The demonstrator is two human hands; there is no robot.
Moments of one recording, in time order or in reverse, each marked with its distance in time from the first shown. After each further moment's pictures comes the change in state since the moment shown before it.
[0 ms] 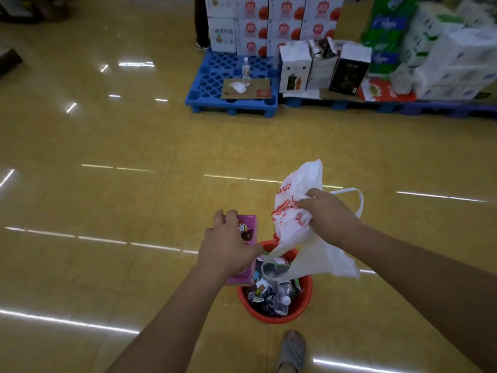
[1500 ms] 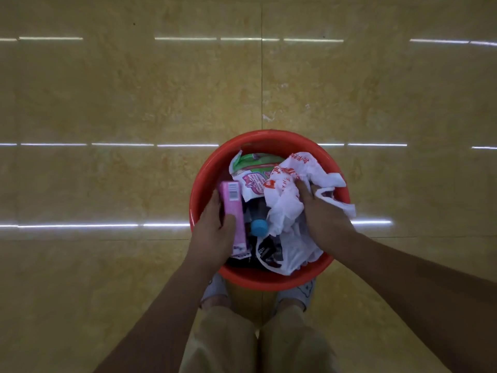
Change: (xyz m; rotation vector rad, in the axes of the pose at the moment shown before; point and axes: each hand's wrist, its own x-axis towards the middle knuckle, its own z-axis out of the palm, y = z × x) left_hand 0.193 -0.202 0.419 -0.506 -0.289 -0.183; right_hand 0.080 0.101 0.525 -0.068 -0.556 0.138
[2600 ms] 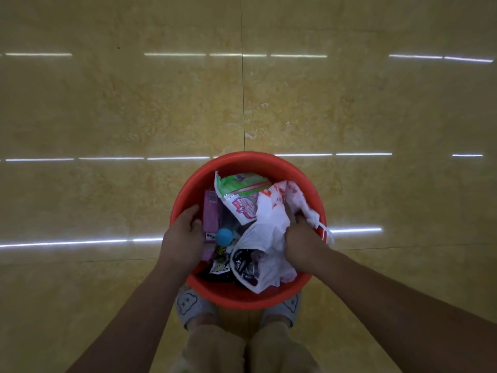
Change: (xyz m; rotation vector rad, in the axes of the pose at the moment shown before) left_hand 0.022 0.021 -0.012 0.094 0.129 -0.132; right_hand -0.011 -0.003 -0.016 0.493 -0.168 0.200
